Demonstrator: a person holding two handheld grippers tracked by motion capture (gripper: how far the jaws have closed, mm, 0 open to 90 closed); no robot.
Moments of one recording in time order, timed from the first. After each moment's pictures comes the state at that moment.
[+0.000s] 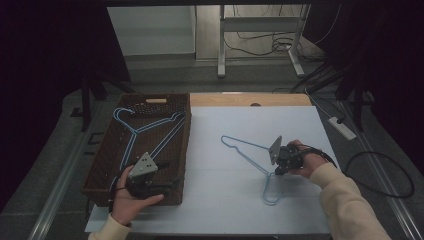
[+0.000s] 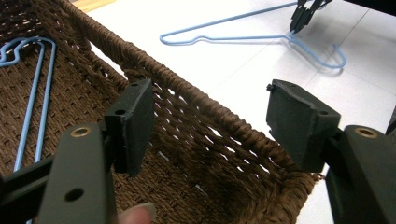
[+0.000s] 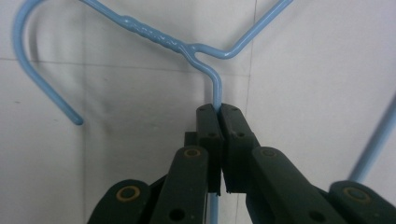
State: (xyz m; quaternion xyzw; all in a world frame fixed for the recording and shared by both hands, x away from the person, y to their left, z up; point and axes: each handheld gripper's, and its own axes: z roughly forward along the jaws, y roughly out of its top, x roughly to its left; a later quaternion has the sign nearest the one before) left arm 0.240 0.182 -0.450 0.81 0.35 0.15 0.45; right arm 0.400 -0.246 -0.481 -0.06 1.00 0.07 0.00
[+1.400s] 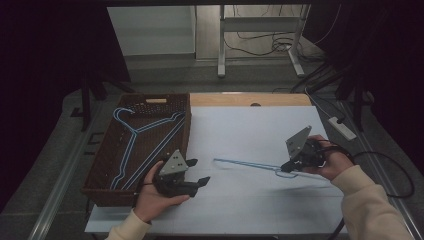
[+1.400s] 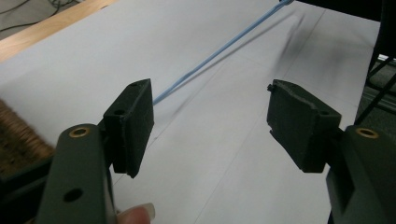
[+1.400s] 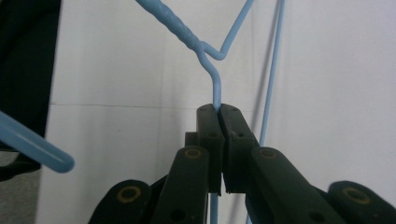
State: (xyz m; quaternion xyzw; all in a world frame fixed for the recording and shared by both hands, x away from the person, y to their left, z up) left arm 0.249 0.109 -0.429 0.84 0.28 0.14 0.45; right arm 0.368 -0.271 -0.410 -0.05 0.98 0.20 0.01
